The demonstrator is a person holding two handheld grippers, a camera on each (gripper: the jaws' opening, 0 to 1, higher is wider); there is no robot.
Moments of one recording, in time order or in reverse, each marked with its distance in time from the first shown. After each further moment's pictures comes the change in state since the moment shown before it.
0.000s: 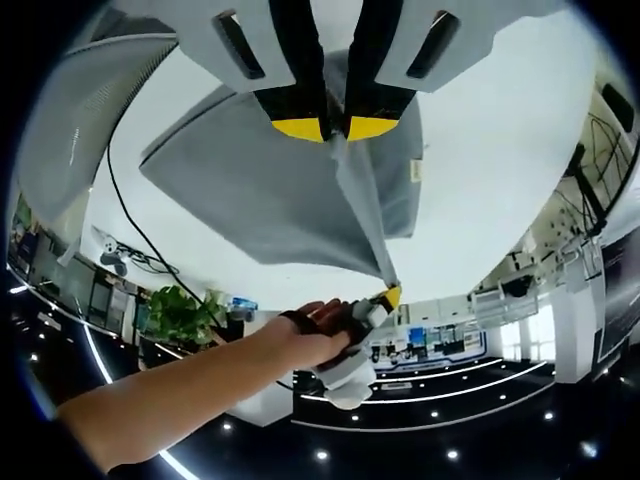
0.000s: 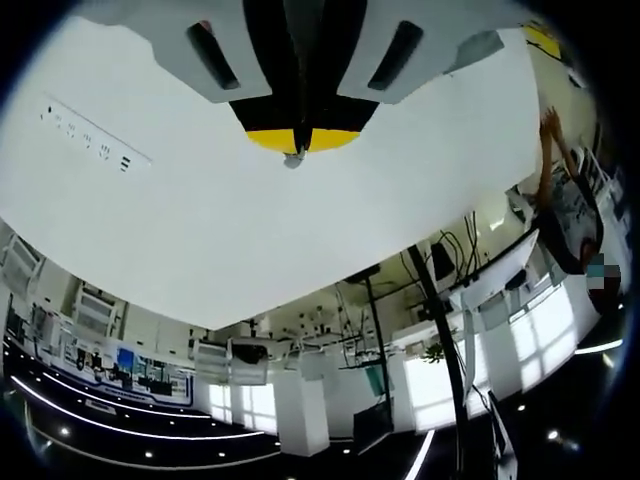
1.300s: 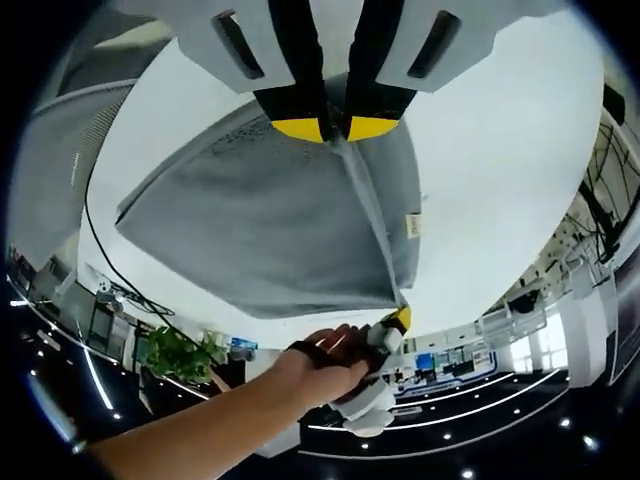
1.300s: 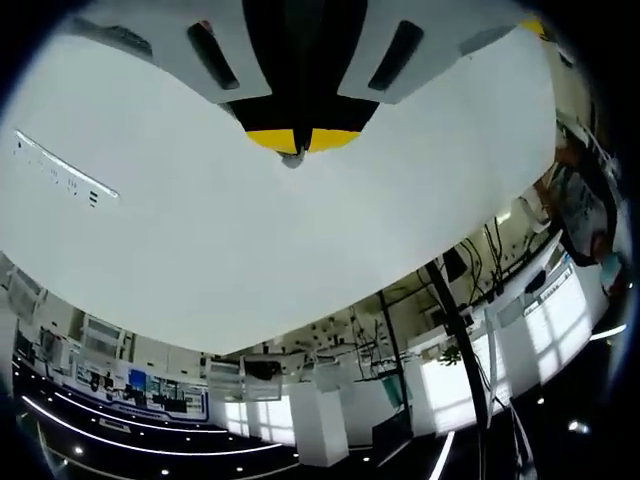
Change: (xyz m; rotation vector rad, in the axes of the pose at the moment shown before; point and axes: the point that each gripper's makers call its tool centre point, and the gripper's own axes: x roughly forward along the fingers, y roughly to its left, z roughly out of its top) left arm 0.023 0.022 -0.061 0.046 0.128 -0.010; right arm 0.048 0.006 -0.034 0.067 0.043 -0.043
